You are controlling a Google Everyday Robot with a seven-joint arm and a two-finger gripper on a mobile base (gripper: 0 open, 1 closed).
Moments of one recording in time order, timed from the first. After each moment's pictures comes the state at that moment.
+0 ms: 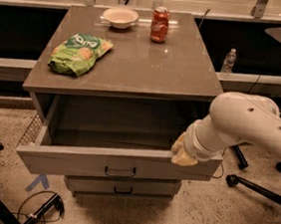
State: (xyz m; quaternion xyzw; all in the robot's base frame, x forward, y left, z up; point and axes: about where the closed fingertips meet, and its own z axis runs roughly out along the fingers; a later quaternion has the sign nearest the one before) arm 0.489 -0.133 0.689 -0.66 0.73 0.04 0.18
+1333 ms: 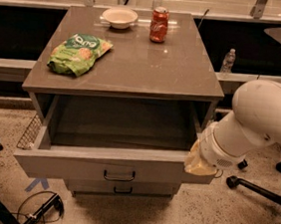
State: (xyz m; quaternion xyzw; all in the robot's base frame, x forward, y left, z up) arm 0.426 -0.153 0.740 -0.68 0.72 0.06 0.13
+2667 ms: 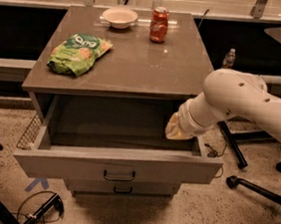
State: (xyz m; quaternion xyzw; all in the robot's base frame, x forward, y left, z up) arm 0.554 -0.113 0.708 -0.76 0.62 0.02 0.21
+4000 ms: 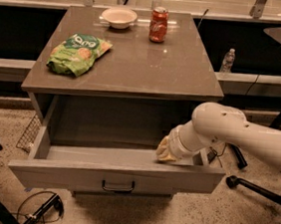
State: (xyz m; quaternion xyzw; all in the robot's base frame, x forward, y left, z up) arm 0.534 -0.091 0.623 -0.75 0.62 0.06 0.22
